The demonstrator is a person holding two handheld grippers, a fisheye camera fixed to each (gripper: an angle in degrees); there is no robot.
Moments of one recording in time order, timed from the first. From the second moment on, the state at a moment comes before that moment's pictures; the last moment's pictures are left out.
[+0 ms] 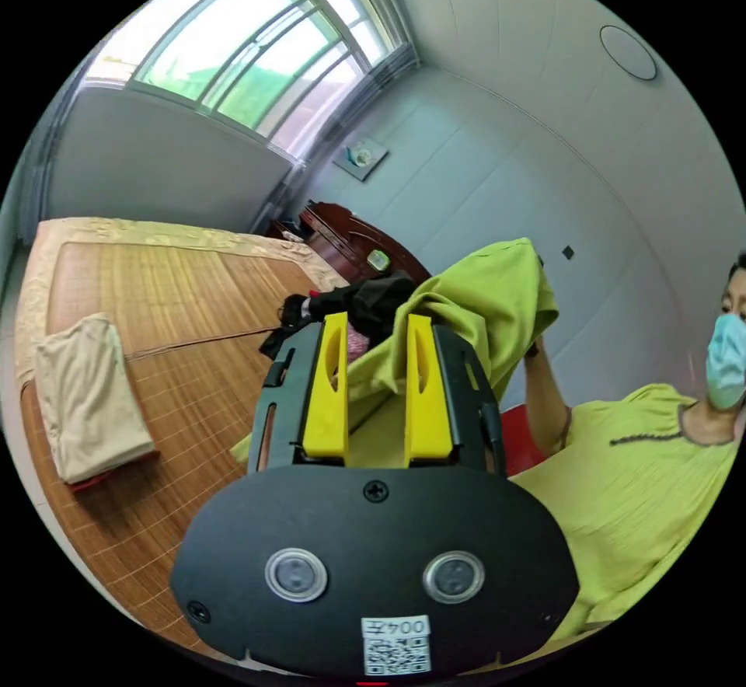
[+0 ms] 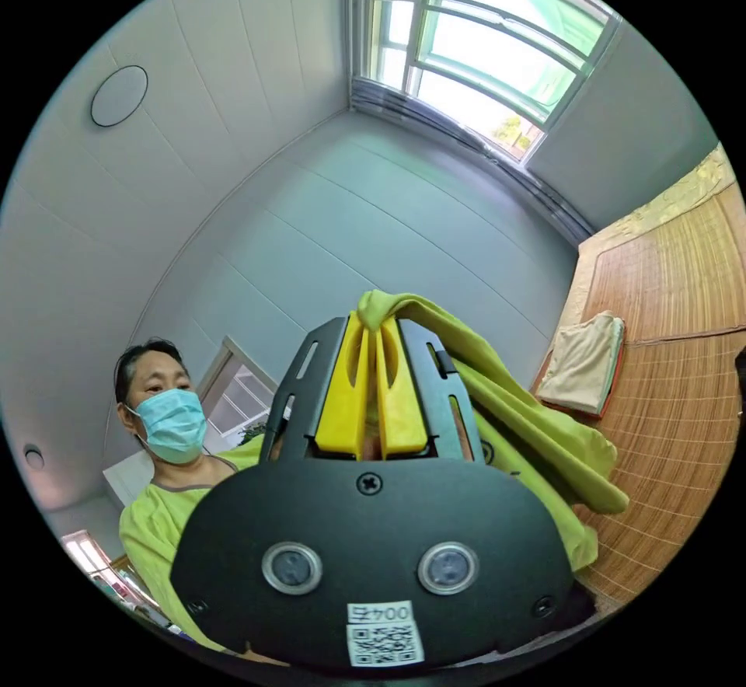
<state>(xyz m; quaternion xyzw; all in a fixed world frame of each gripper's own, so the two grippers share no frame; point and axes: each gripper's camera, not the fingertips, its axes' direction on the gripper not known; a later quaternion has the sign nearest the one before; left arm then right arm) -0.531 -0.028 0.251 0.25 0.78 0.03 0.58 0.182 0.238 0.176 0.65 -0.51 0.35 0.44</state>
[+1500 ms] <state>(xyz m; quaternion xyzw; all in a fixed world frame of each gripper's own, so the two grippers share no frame) -0.446 0.037 0.068 0.43 0.59 0.11 0.67 0.180 0.160 0.339 0.55 -0.53 0.38 0.52</state>
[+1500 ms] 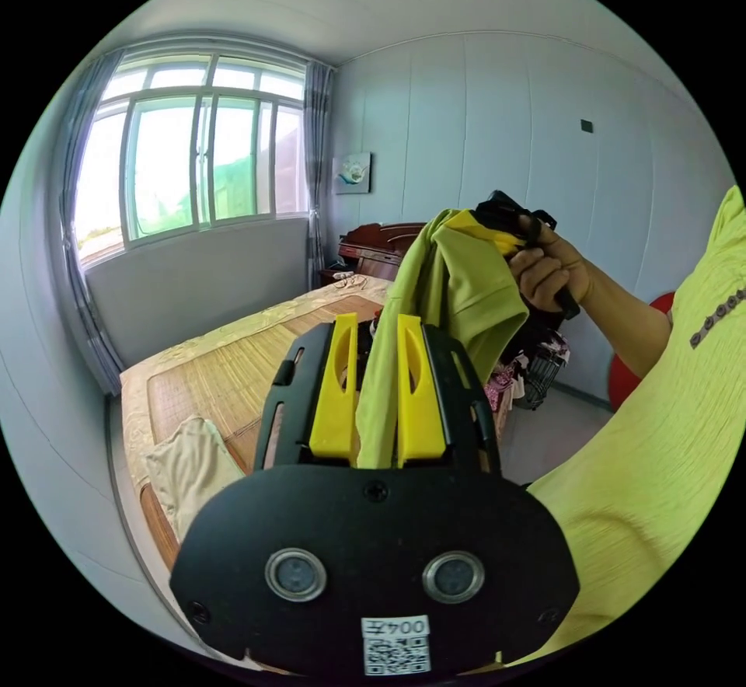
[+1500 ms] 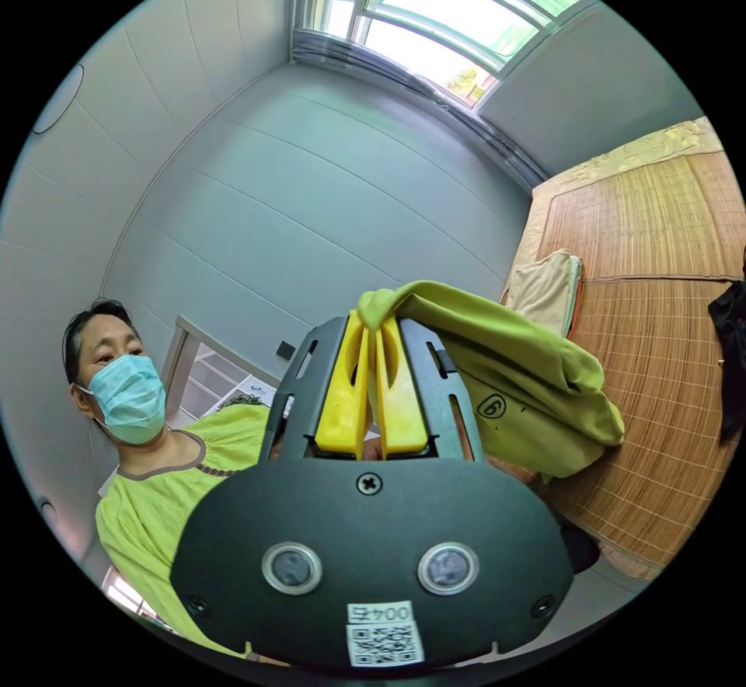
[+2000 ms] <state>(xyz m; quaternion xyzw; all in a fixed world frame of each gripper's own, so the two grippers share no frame) -0.415 0.037 0.035 0.46 0.56 0.15 0.68 0.155 0.162 0.316 0.54 -0.54 0.37 0.53</state>
